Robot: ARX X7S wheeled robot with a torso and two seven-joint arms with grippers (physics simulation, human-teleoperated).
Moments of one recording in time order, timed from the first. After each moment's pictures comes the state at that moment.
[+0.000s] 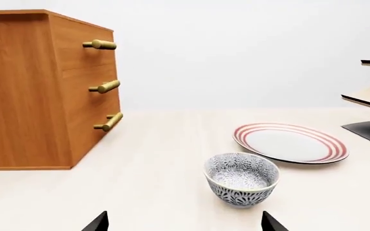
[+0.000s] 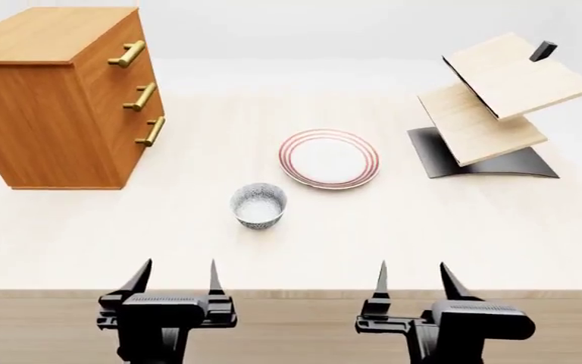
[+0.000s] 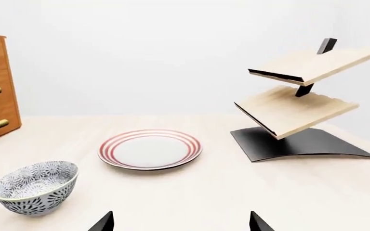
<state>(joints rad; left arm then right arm) -0.01 -0.11 0.11 0.06 -0.09 0.01 -0.12 -0.05 0.11 -0.06 -0.16 0.10 0.02 0.12</state>
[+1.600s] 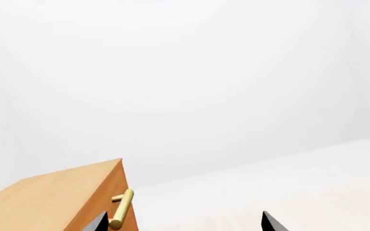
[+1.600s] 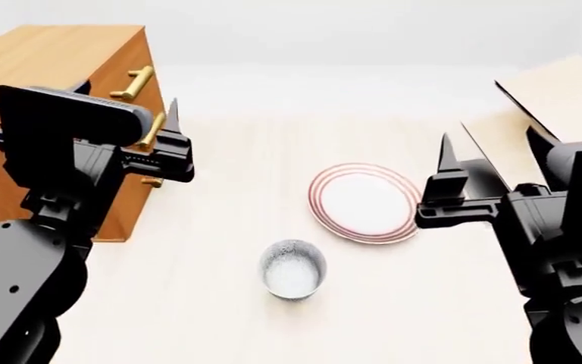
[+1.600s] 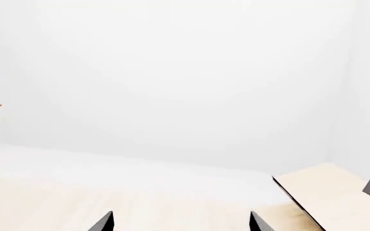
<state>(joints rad) -0.69 -0.39 0.06 0.67 -0.41 -1.05 -0.15 0.56 0.35 0.20 -0.97 0.59 1.33 0.27</state>
